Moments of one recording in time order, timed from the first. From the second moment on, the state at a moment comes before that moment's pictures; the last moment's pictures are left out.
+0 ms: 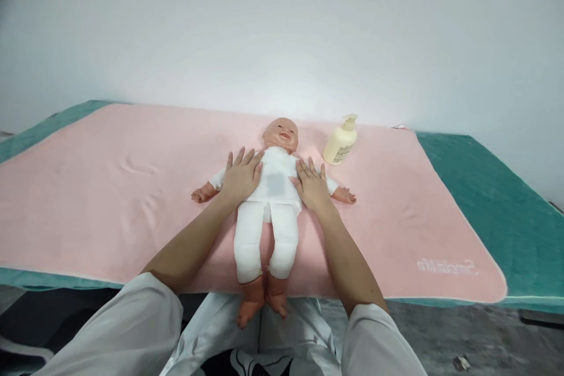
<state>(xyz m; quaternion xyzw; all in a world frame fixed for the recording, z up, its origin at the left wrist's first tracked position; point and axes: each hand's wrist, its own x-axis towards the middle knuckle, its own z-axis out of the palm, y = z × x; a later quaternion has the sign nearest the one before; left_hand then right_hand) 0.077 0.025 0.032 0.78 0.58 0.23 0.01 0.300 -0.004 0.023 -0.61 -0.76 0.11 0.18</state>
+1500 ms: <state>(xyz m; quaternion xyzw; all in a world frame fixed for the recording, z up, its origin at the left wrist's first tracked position) 0.065 0.020 0.056 0.86 0.37 0.27 0.22 0.277 0.002 0.014 -0.62 -0.76 0.10 0.19</state>
